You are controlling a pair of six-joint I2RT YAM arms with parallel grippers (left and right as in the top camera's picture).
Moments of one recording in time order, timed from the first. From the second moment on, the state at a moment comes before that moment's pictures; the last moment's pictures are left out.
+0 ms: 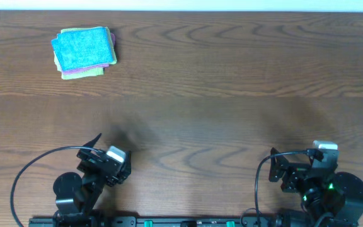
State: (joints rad) left arm 0.06 0.01 0.14 -0.50 0.39 0.42; right arm -0.18 0.27 0.63 -0.94 -0.23 0.09
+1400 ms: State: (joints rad) left arm 0.06 0.01 0.14 -0.49 -0.15 -0.14; right arm -0.18 0.27 0.63 -0.94 -0.23 0.09
